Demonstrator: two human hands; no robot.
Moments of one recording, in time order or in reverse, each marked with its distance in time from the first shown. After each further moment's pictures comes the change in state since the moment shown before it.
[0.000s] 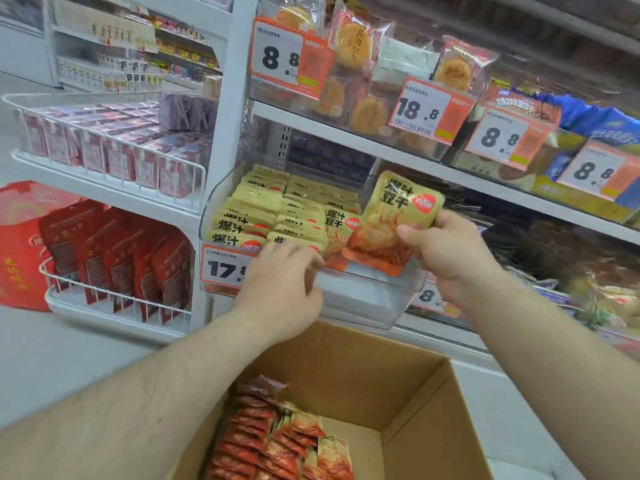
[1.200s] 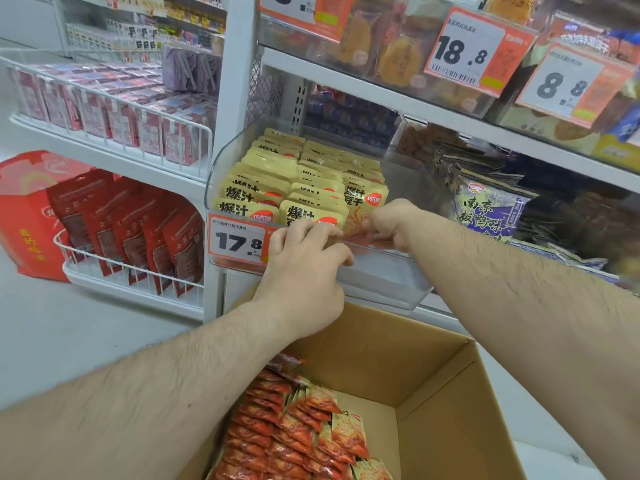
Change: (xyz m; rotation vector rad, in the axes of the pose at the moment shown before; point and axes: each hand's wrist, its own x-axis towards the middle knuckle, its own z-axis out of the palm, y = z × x) left_hand -0.005 -0.015 0.033 0.185 0.049 0.187; right_hand 0.113 0.076 0.074 -0.487 -0.132 0.303
